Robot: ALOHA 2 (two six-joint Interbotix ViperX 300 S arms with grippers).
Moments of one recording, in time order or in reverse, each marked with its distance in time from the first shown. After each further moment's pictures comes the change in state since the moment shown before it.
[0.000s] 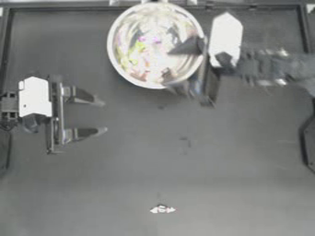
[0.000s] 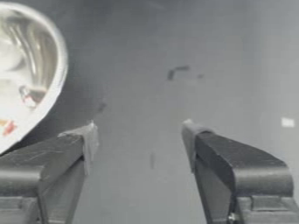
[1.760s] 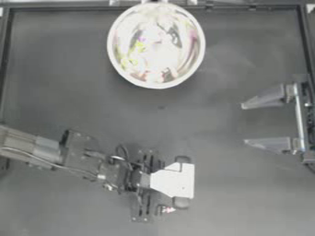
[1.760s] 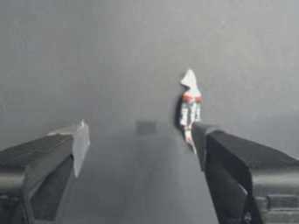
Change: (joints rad) left arm -0.336 0.811 -0.818 0.156 0.680 -0.371; right arm 0.324 -0.661 0.423 0.094 0.161 0.005
